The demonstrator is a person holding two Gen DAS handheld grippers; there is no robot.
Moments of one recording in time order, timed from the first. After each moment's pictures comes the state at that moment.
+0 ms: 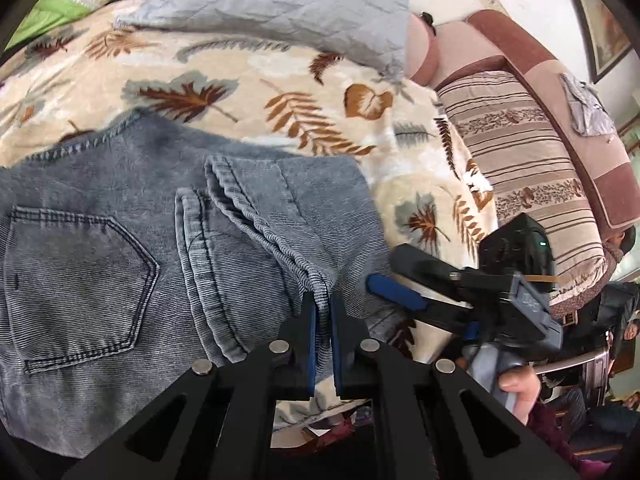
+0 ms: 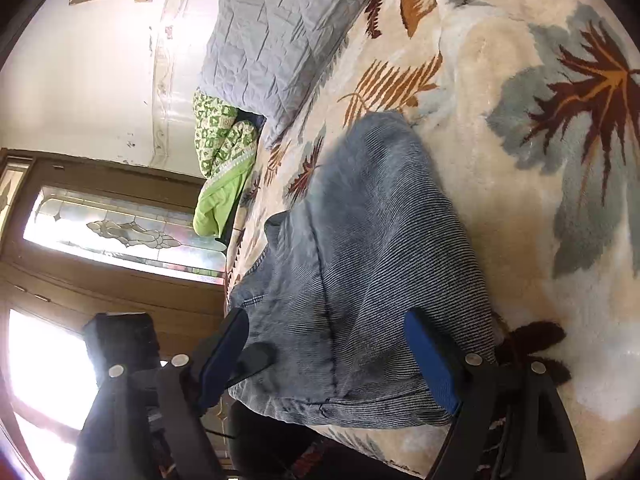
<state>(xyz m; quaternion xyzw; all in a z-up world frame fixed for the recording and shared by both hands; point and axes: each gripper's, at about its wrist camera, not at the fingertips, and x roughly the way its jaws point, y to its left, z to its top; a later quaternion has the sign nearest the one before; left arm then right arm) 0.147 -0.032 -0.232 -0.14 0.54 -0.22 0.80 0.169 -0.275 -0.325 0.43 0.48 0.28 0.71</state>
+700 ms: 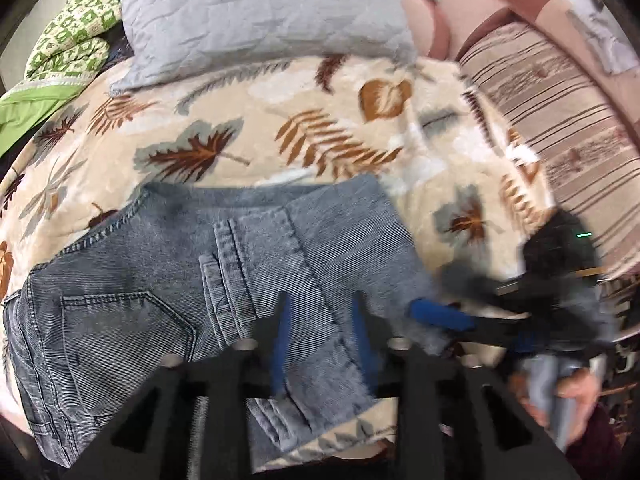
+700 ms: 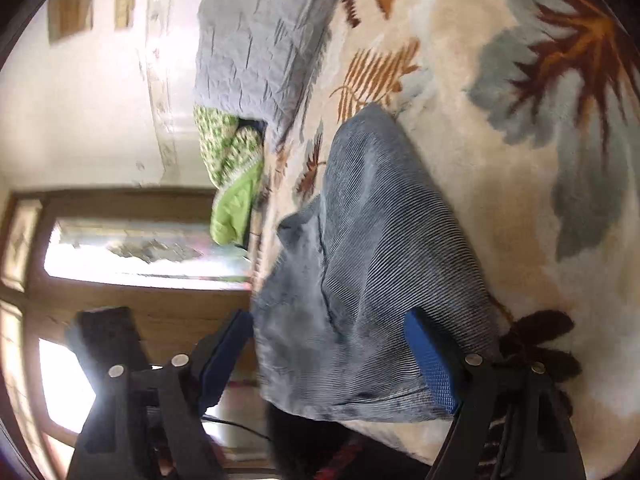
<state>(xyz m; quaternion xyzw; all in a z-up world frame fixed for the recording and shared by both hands) 0.177 -0.075 -0.223 0.01 0.55 -0.14 0.82 0.168 -0.302 -0.340 0.52 0.47 0.29 0.65</state>
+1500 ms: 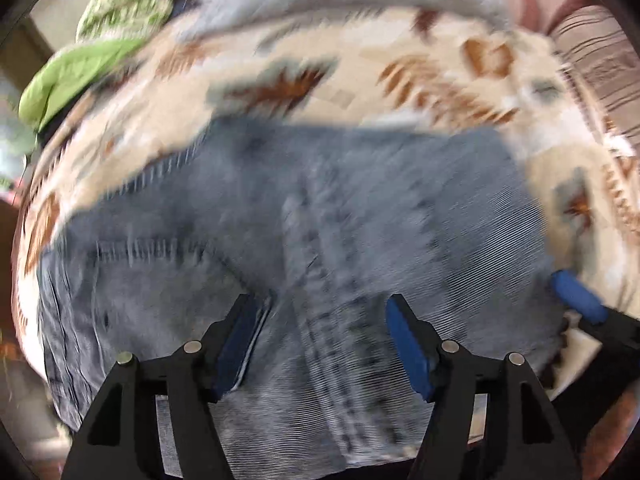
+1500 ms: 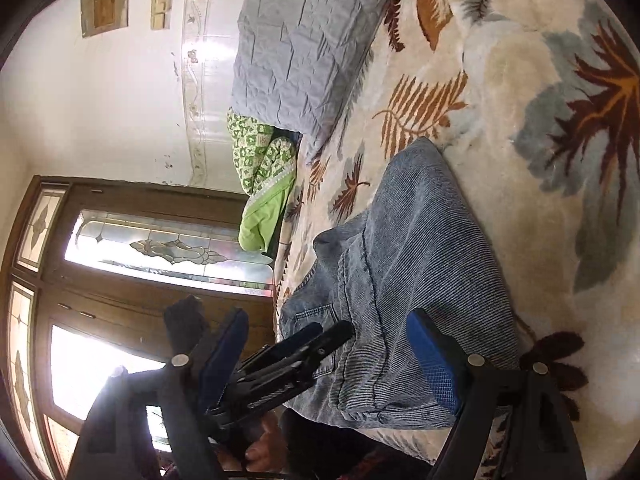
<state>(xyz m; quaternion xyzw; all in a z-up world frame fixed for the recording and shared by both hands) 0.192 -0.051 -0.279 0.05 0.61 0.00 0.79 0.176 -0.292 -0.315 0.49 0.45 0.32 0.68</state>
